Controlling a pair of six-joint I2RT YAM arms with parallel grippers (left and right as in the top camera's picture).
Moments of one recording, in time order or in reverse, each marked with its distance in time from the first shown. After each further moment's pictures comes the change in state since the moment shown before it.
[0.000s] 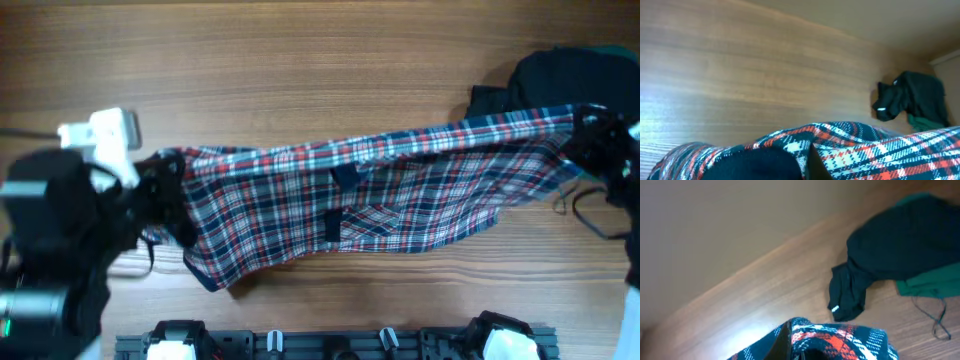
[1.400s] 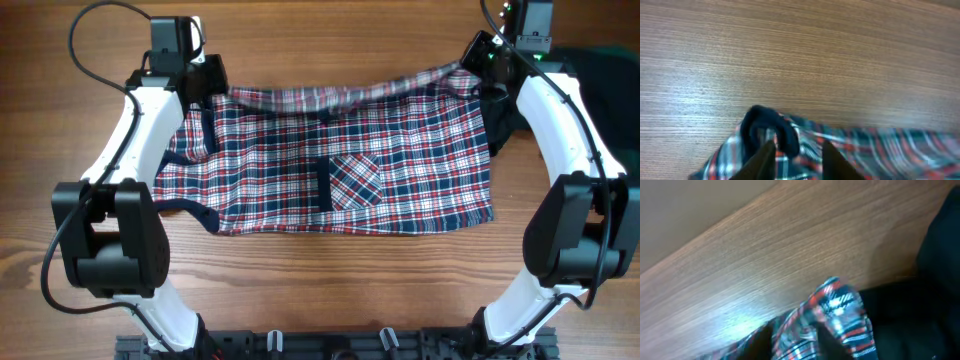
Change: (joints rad) left arm 0.000 0.960 0.000 0.742 -0.175 0.109; right arm 0.249 0.858 0.000 0.590 0.183 0.069
